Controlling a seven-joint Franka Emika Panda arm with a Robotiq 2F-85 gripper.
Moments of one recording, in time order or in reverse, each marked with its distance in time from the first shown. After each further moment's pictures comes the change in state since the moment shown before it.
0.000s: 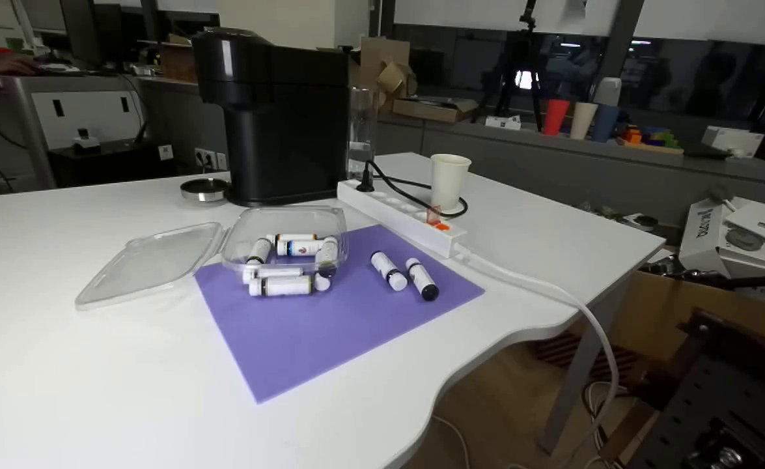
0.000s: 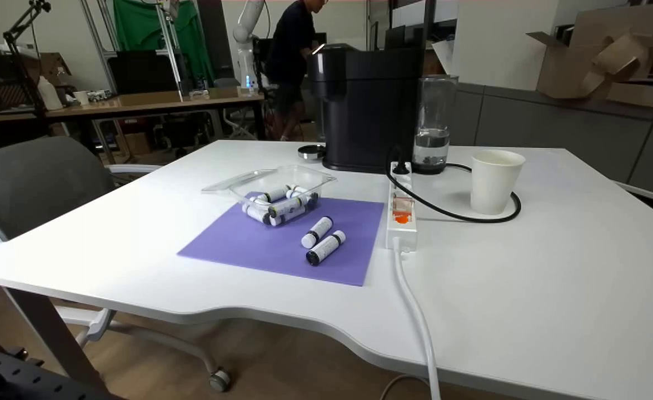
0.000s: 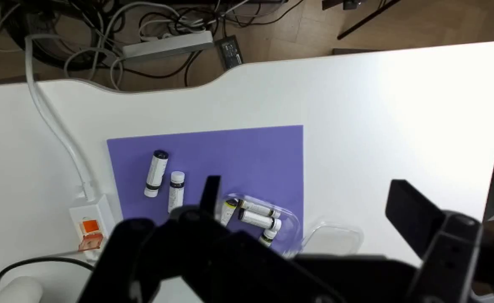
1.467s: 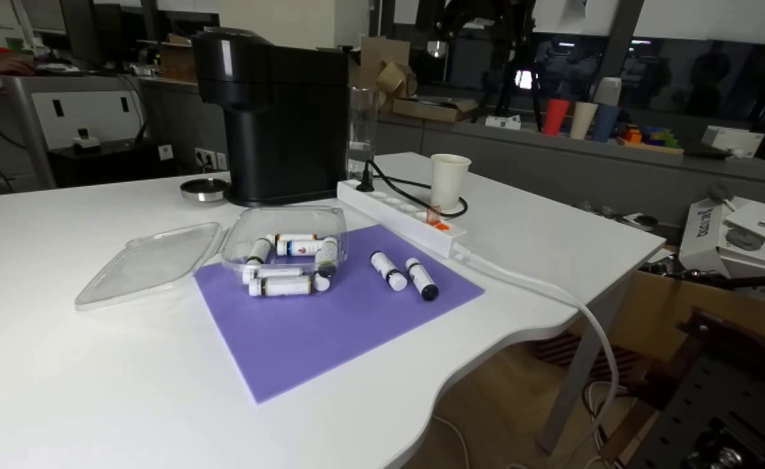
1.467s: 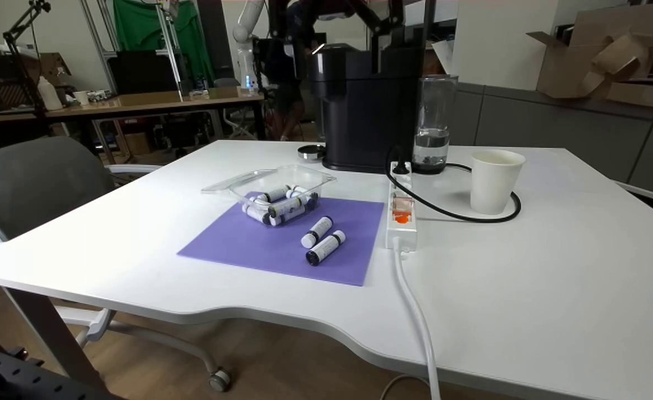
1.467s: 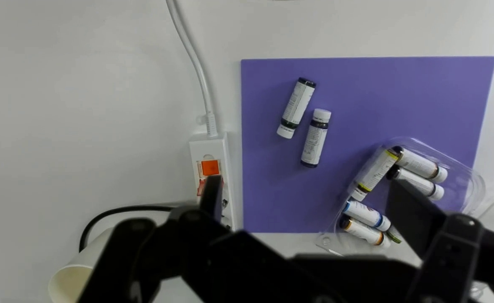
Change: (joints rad) arm -0.156 0.596 -0.182 0.263 -0.184 0.320 -0.283
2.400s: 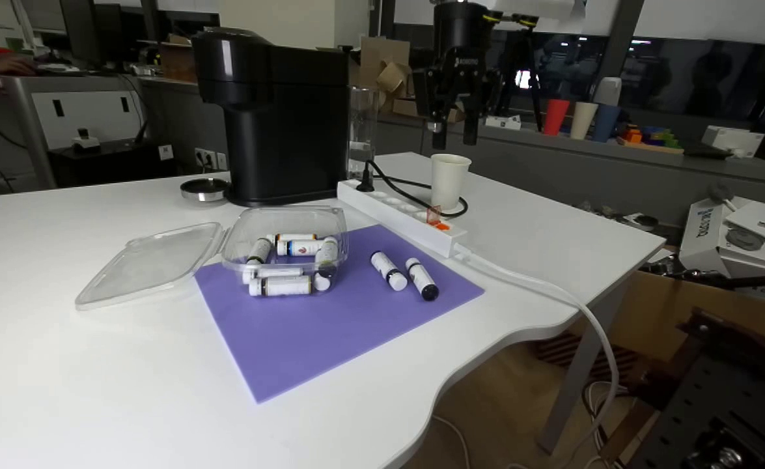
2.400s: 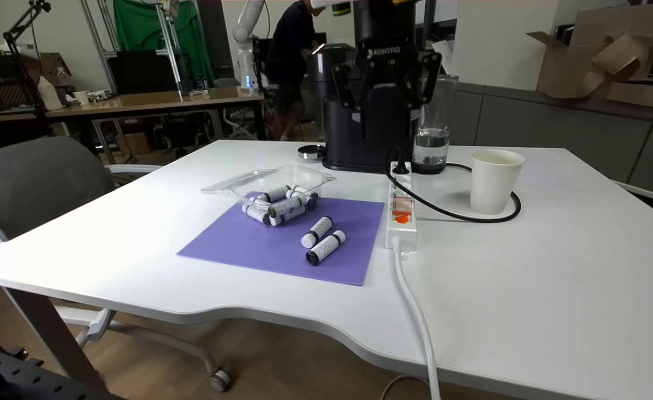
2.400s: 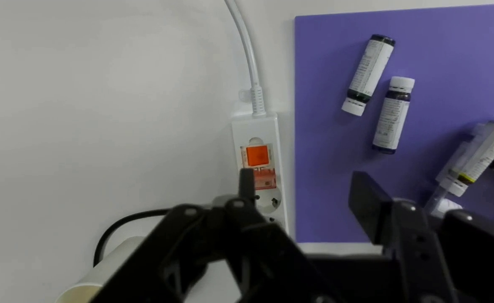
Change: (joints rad) arm -0.045 0.361 -0.005 0.219 0.000 0.093 -0.009
